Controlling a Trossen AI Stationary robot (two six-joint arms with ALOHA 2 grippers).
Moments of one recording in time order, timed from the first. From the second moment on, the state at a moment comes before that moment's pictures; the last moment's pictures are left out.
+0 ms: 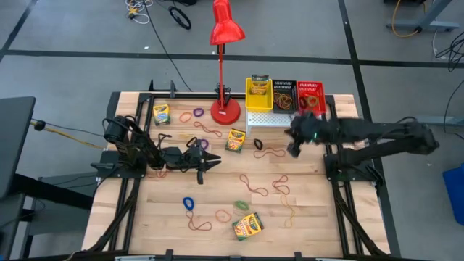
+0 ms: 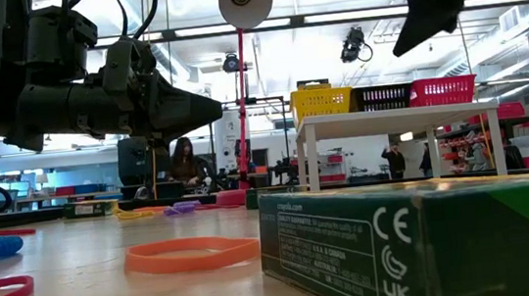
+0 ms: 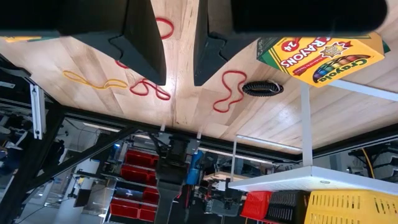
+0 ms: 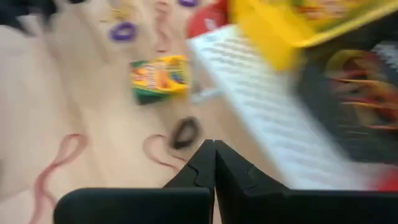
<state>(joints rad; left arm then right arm) -0.14 1.82 0.27 1.55 -0.29 -0.16 0.00 0.95 0.85 -0.70 0.38 0.33</state>
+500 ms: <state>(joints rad) -0.14 1.82 0.27 1.55 -0.29 -0.16 0.34 0.95 0.50 -0.40 0.29 0.66</state>
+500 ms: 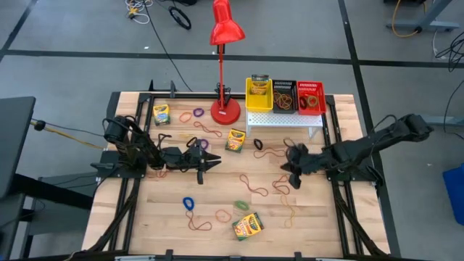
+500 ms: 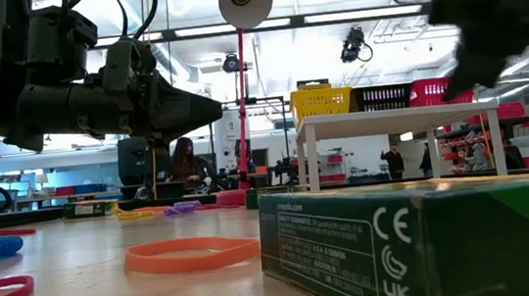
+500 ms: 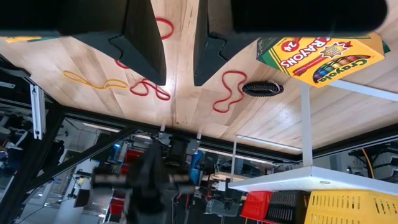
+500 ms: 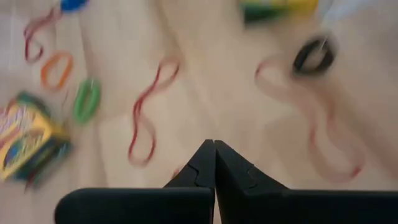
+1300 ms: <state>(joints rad) -0.14 1.82 0.27 1.54 -0.29 -0.16 0.41 1.47 0.71 -0.50 0.21 0.41</state>
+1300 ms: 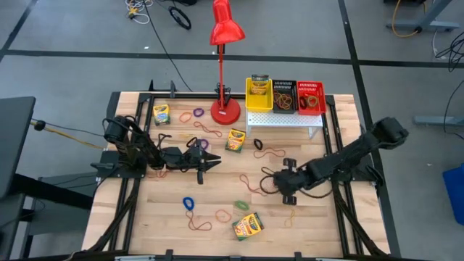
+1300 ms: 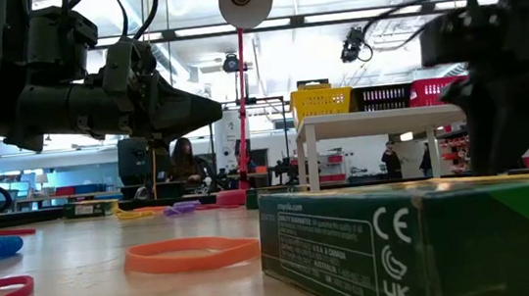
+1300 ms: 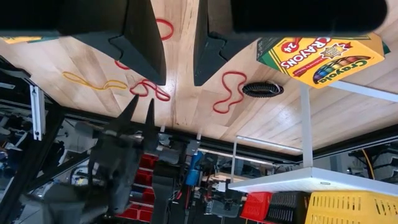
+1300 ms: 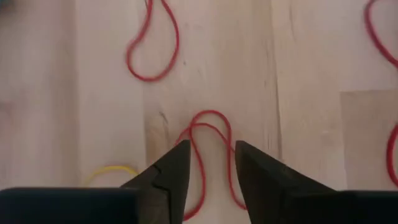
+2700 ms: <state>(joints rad) -0.14 1.82 0.27 1.54 -0.29 -0.16 0.01 1.41 1.65 -1.40 0.73 0.17</state>
